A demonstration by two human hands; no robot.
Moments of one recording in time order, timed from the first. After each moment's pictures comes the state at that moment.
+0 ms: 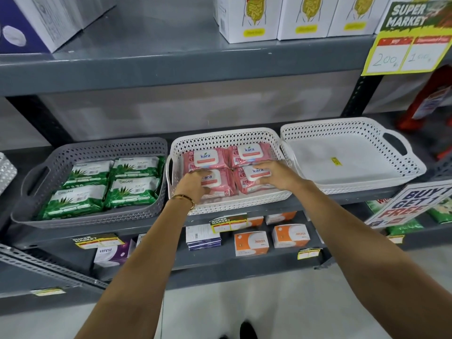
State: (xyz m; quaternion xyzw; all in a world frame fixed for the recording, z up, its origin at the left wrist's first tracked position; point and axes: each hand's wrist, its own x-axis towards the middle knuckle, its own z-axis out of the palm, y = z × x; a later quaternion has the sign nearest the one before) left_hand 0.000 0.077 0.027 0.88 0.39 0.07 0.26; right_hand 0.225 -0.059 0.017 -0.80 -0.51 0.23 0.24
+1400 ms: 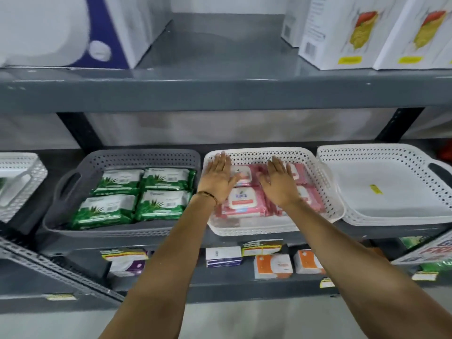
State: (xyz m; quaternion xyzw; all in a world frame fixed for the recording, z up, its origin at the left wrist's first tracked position) left_hand 0.005 0.144 0.034 0.94 0.33 0.05 0.09; right_hand 0.155 0.027 0.027 -0.85 -0.50 0.01 0.16
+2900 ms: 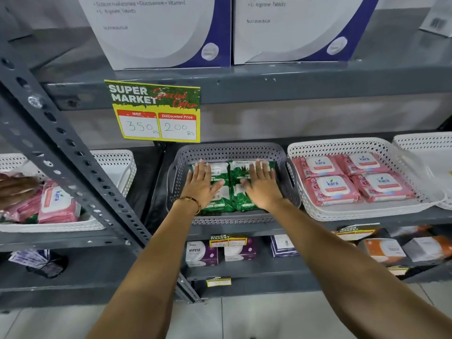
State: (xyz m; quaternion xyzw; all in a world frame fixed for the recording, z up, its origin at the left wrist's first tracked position) left_hand -0.261 0.277 0.027 0.92 0.38 0.00 0.10; right_hand -0.095 0.165 0.017 -0.83 -0.54 0.08 0.09
